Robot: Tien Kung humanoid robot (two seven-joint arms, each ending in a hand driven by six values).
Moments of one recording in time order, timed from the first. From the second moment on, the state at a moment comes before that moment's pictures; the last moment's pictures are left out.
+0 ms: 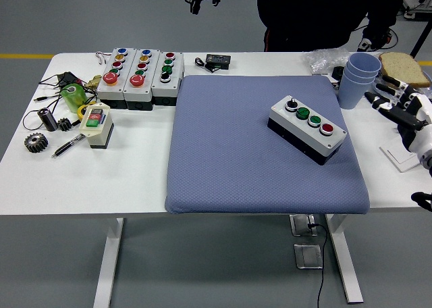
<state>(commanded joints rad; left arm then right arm) -0.07 0.00 -0.64 -0.18 0.96 0.16 0.15 0.42 -0.44 1.09 1.33 -0.86 -0.32 -0.07</state>
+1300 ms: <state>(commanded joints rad) -0.07 0.00 -0.64 -0.18 0.95 0.16 0.15 0.67 -0.27 0.82 1.06 -1.73 -0.18 -0.22</state>
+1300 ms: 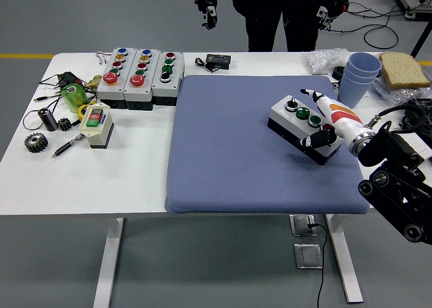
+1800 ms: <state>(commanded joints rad) -0.08 0.00 -0.64 -0.18 0.94 0.16 0.15 0.74 -0.23 0.80 0.98 -1.80 0.00 -0.41</state>
